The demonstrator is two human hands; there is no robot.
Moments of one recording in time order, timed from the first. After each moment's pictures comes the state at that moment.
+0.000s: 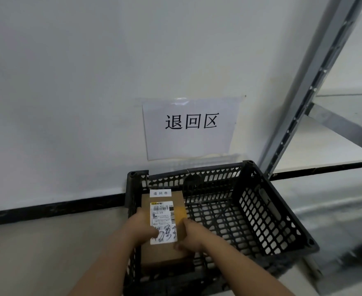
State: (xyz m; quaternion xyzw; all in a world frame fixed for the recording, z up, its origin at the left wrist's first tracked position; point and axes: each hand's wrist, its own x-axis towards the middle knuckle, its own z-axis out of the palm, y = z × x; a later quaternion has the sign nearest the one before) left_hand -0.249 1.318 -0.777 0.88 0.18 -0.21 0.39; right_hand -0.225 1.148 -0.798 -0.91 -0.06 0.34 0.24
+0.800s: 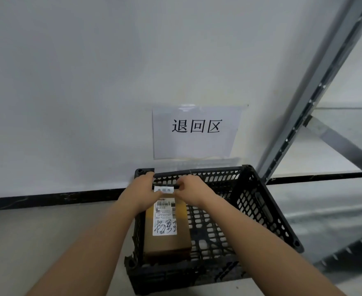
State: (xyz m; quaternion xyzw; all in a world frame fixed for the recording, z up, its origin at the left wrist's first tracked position) left_hand -0.249 1.314 -0.676 0.95 0.08 -0.06 0.31; right_hand -0.204 1.164 -0.673 -0.94 -0.17 0.18 0.24
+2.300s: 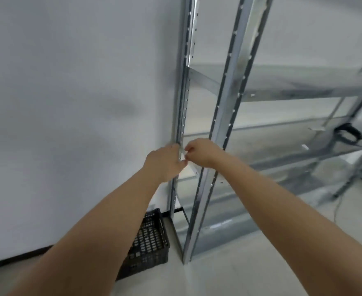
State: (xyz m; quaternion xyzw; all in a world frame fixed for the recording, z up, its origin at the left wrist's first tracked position) left_hand -0.437 0.984 0.092 0.98 -0.13 0.01 0.16; right_hand -0.413 0.852 0.115 -0.98 -0.11 0.05 0.13
